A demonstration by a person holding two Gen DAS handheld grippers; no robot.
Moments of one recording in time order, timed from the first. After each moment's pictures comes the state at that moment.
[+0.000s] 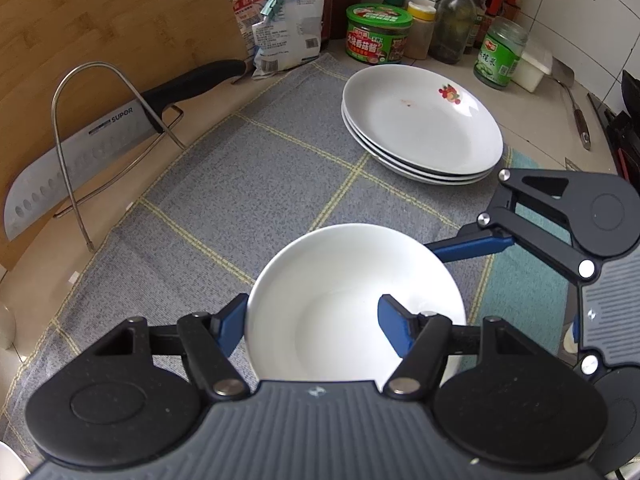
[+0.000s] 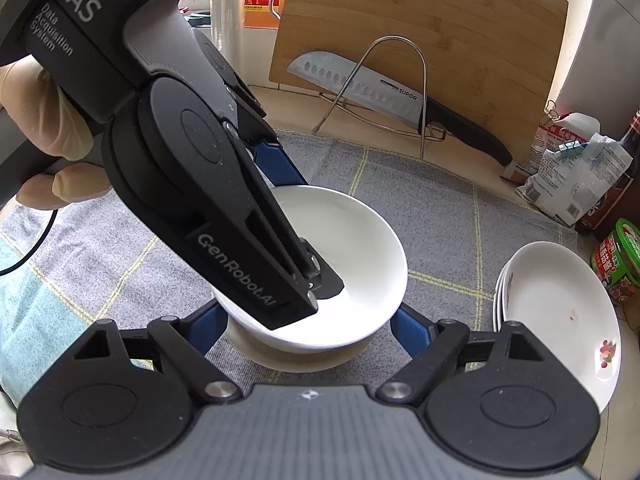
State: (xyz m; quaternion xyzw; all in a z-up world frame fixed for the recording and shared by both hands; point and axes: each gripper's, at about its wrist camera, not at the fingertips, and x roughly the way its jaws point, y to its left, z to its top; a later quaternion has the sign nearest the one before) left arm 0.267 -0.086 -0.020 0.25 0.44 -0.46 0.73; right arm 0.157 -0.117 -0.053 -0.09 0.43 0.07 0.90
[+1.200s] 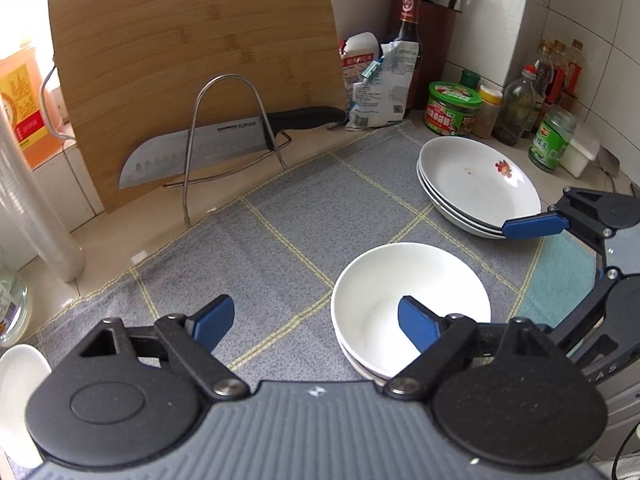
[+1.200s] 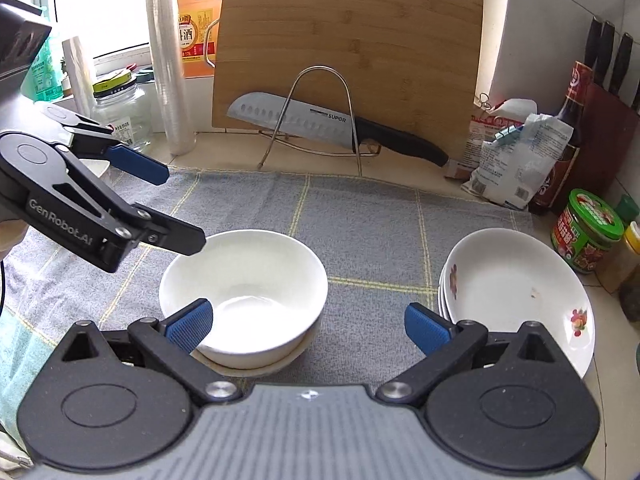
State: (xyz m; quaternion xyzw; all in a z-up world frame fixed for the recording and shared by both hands) left arm 0.253 -0.008 0.002 0.14 0.39 -0.37 0.83; right arm 0.138 -0.156 -0.039 -0.03 0.38 0.01 0.92
